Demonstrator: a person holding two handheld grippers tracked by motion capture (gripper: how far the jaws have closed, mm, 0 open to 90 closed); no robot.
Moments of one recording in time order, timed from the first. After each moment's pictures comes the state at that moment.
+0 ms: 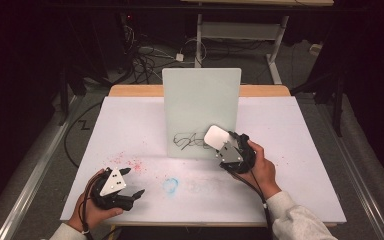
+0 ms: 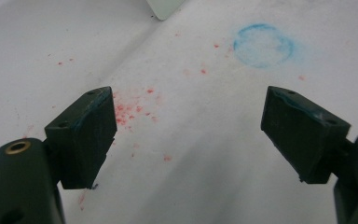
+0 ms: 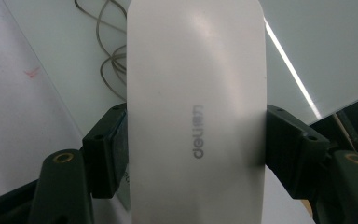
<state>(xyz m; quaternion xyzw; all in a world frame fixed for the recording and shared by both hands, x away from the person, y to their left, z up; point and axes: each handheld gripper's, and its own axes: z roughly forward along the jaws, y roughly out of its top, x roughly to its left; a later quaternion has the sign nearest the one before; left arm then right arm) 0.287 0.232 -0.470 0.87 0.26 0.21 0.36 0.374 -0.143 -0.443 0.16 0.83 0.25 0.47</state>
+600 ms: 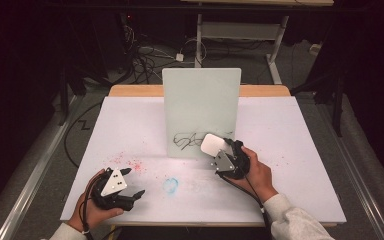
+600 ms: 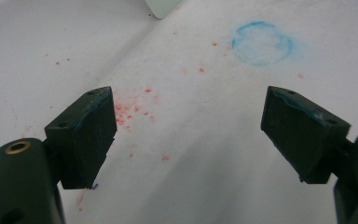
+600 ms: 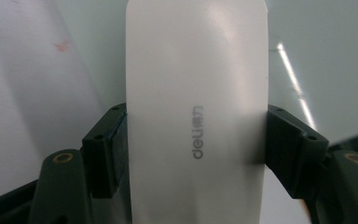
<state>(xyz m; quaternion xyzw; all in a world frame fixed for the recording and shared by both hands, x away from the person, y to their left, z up) 0.287 0.231 -0.470 0.87 0.26 0.21 0.35 0.368 -0.136 -0.465 0.12 0.84 0.22 0.48</state>
